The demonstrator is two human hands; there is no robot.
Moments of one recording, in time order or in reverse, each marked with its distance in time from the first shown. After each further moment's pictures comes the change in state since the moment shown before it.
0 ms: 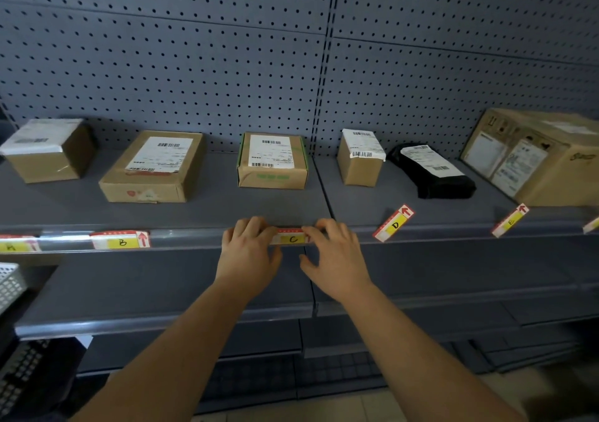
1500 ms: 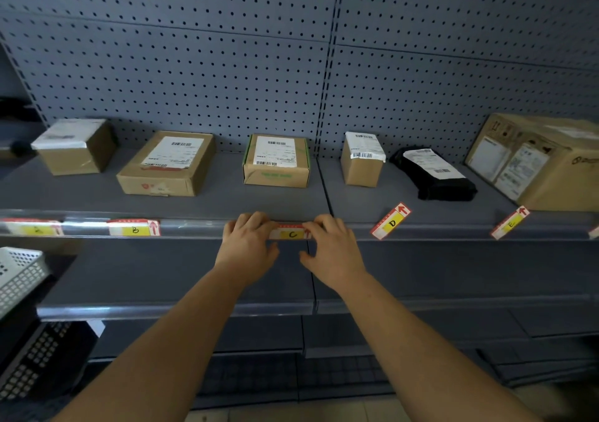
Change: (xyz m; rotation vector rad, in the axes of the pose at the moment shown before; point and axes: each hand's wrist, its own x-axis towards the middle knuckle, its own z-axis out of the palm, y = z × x) left_hand -0.003 0.004 -0.012 0.031 -0.142 -0.025; right_hand 0.002 0.005 -0.005 0.058 -0.094 -0.026
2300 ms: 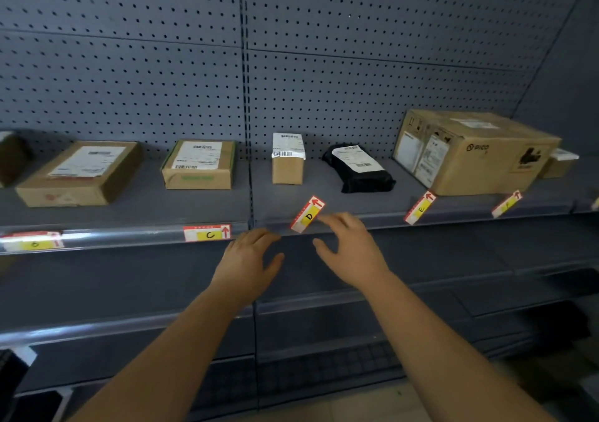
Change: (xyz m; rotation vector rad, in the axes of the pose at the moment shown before) left_hand -0.003 0.152 0.035 -0.248 -0.029 0.076; right_hand -0.081 0.139 -0.098 0.144 0.129 0.096
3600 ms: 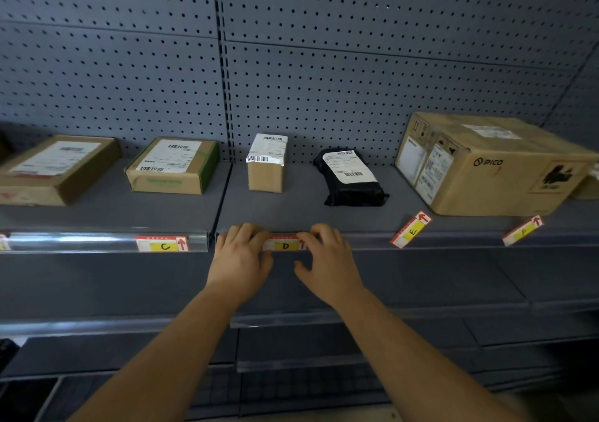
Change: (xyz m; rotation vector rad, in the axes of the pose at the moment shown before) left_hand 0.065 0.033 0.063 0.237 0.140 -0.072; right_hand 0.032 0.076 0.024 -0.086 -0.055 -0.107
